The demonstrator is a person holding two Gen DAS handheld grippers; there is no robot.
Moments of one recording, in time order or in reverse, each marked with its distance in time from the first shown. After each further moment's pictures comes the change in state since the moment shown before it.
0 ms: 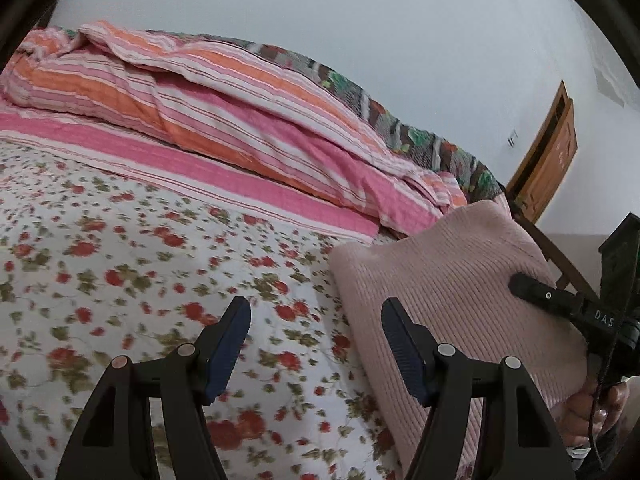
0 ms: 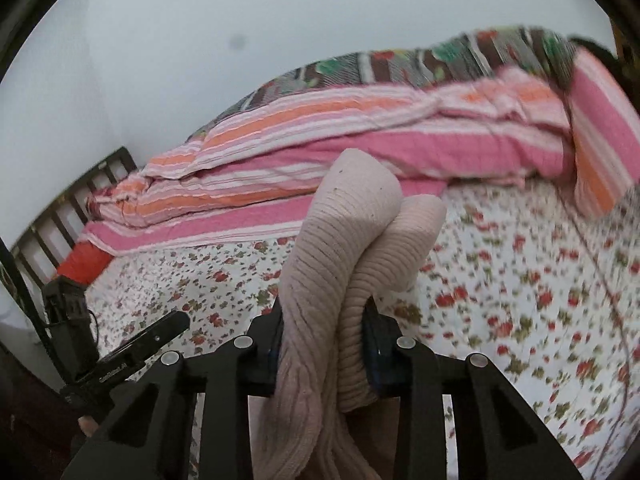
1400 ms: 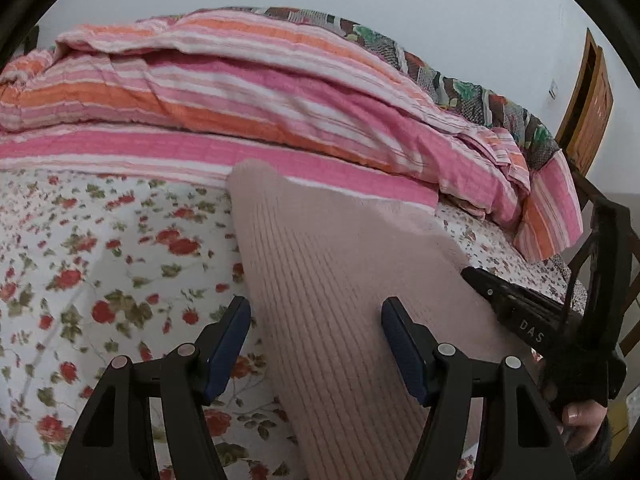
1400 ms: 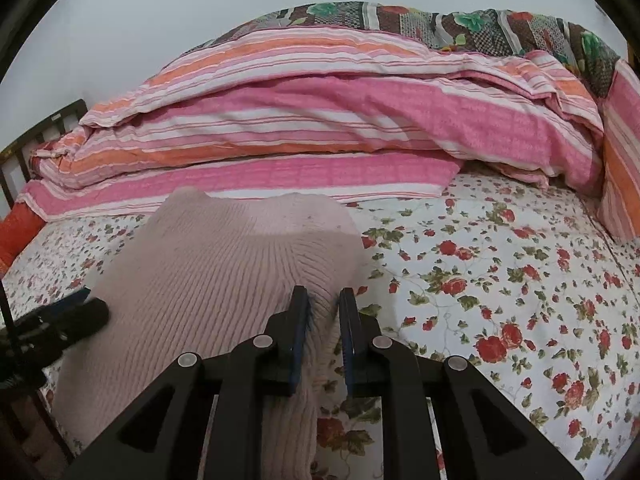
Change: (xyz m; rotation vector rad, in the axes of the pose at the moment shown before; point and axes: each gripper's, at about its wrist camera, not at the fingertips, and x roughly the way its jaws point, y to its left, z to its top) left arm 0.085 0.007 0.007 0.102 0.114 0.176; right arm 0.155 -0.006 -0.016 -0.095 0.035 -0.154
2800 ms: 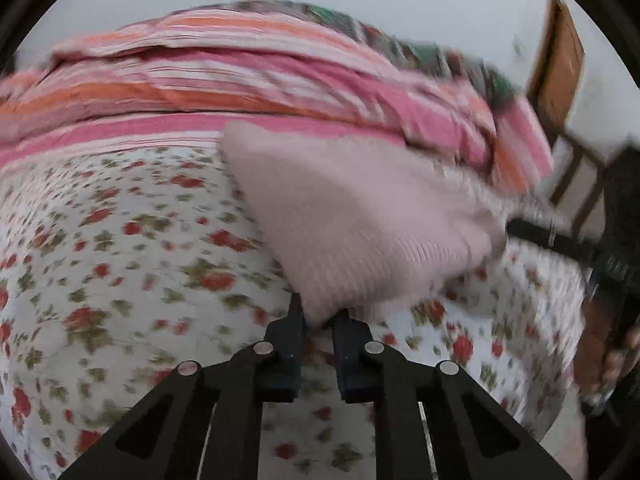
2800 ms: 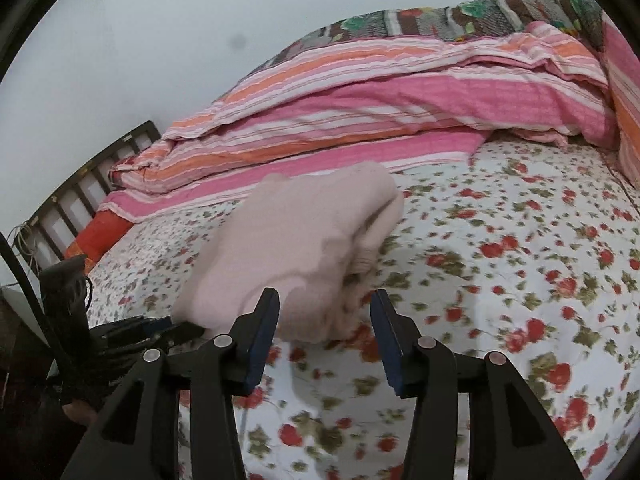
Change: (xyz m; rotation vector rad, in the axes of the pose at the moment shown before) left arm -0.062 0.010 -0.053 0.091 0.054 -0.030; right arm -0.096 -0.019 -0.049 0.060 0.020 0.293
